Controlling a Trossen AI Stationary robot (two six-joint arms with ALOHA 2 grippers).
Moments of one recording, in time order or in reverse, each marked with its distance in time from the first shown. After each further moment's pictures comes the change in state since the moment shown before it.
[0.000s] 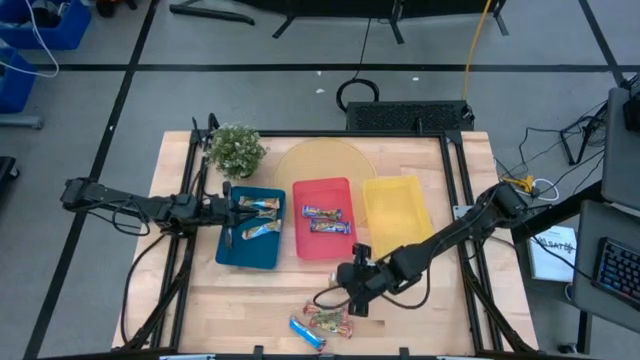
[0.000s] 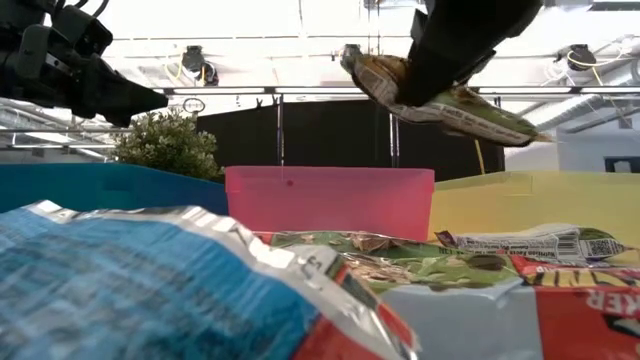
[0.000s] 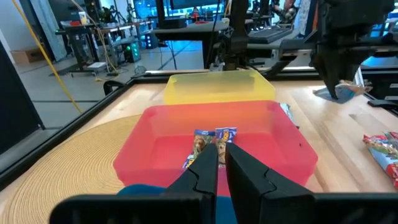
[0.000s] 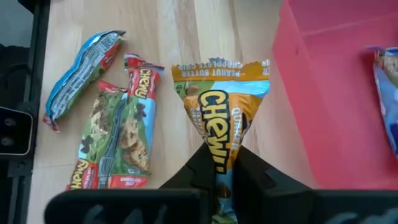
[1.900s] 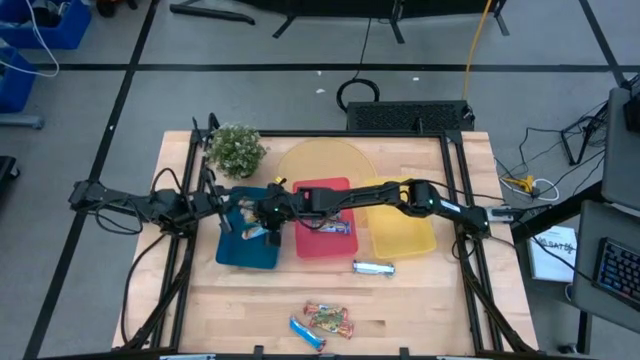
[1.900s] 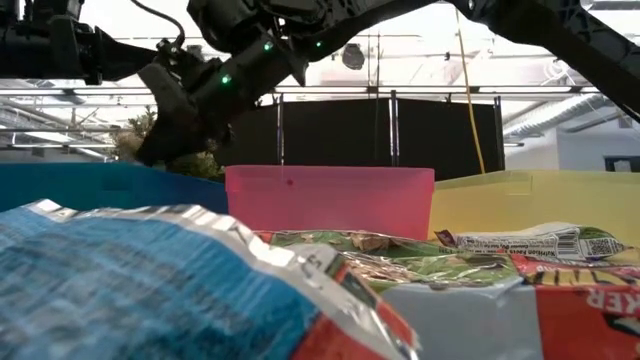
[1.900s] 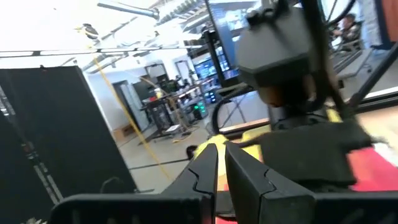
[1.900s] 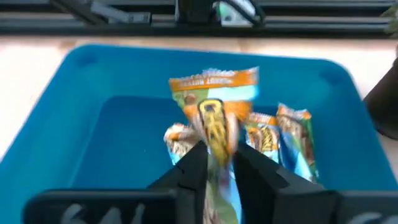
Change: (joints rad) left arm -0.040 -0.151 0.000 0.158 -0.234 0.428; right arm -0.514 0.643 0.802 0.227 -0.283 -0.550
